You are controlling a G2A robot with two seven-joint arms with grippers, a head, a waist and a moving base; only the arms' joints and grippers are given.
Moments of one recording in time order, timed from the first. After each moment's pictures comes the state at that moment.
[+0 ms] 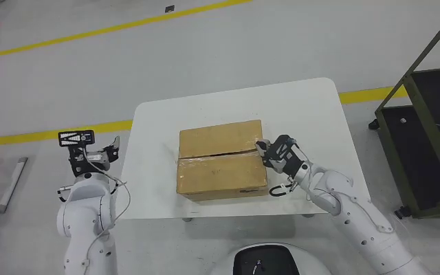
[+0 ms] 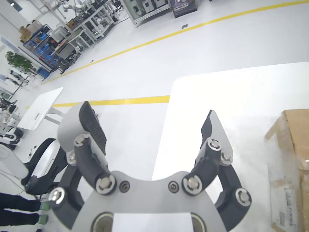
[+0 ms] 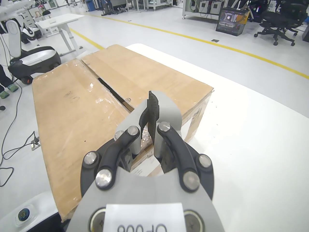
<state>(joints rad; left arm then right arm) 1.26 -1.24 -1.76 -1.93 1.62 -0.06 -0.58 -1.12 -1.27 1.16 -1.47 -1.25 -0.42 0.02</state>
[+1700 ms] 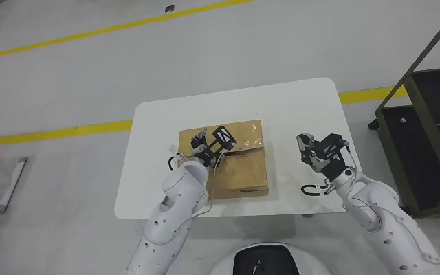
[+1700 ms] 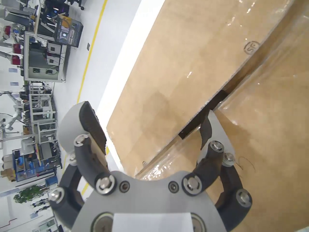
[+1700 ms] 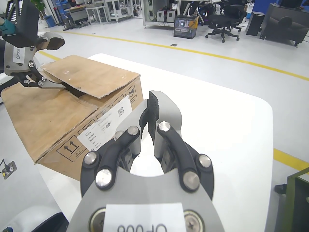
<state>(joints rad) 0.97 -1.30 -1.06 -1.66 1.91 -0.37 -0.72 -1.35 -1.22 1.42 -1.68 -1.24 -0.37 0.00</state>
